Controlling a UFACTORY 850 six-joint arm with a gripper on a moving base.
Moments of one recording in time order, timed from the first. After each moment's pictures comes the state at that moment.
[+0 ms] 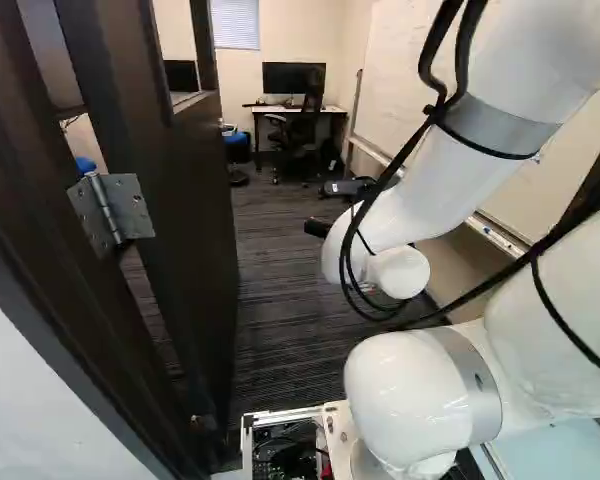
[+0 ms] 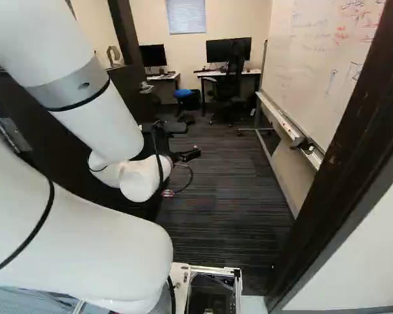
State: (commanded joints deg) arm 0.0 16.0 -5.0 0.0 50.0 0.0
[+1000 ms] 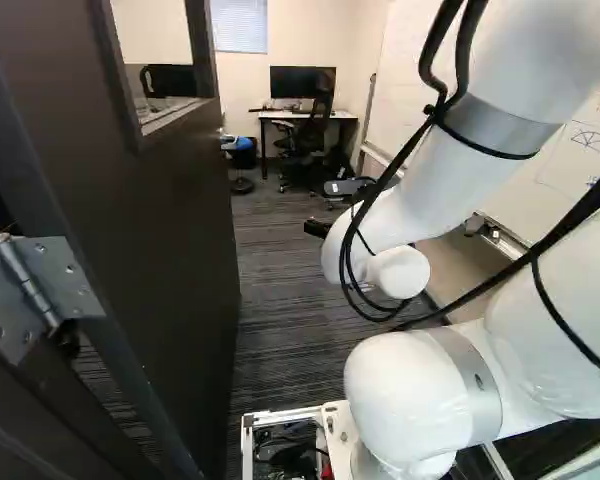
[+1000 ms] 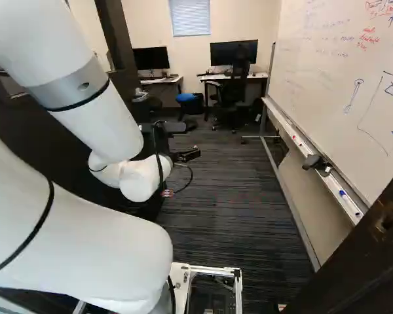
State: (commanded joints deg) arm 0.0 16.0 -5.0 0.0 50.0 0.0
